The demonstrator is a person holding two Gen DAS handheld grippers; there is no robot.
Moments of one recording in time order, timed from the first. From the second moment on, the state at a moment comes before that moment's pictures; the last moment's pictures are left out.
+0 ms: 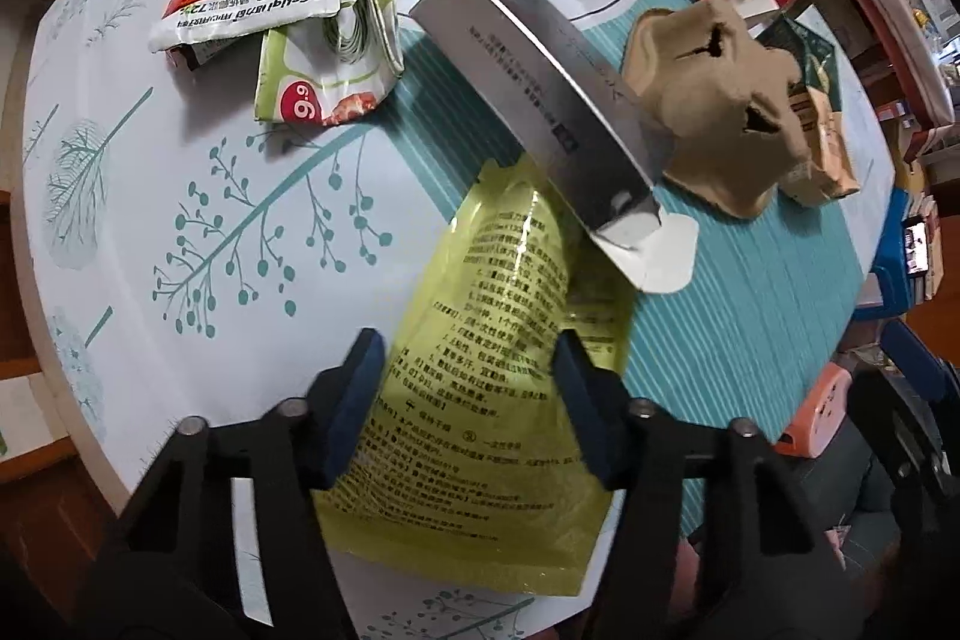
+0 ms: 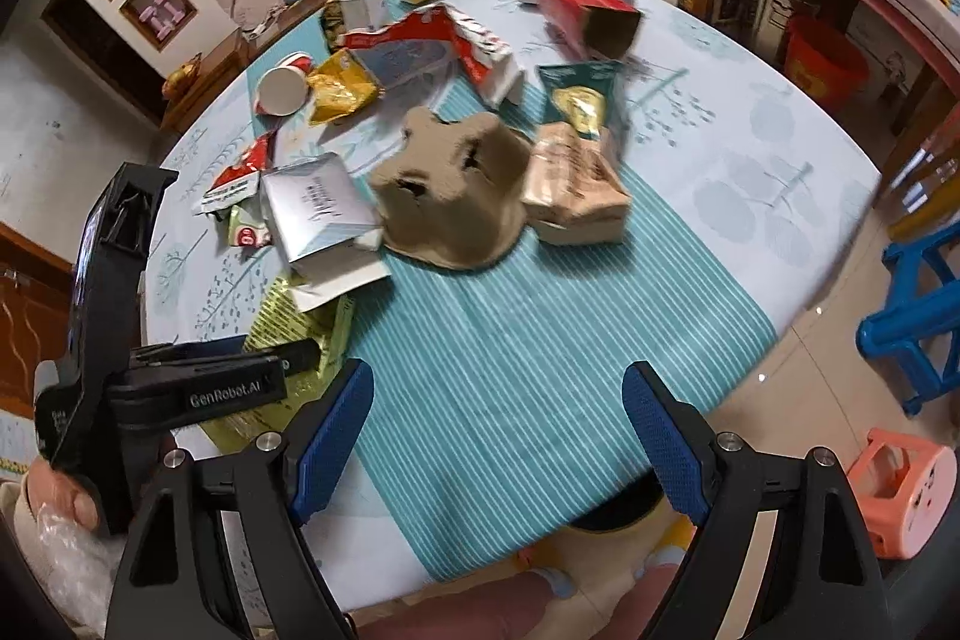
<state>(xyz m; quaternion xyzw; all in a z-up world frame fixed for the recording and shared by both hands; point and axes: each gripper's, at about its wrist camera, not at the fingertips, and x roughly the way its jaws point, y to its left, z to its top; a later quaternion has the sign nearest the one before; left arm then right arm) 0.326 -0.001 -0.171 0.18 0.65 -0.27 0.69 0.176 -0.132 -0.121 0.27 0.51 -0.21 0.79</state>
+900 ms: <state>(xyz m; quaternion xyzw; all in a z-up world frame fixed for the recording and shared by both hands) 0.346 0.121 -0.104 0.08 0.61 -0.22 0.76 0.362 -0.083 -0.154 0.14 0.57 -0.09 0.80</state>
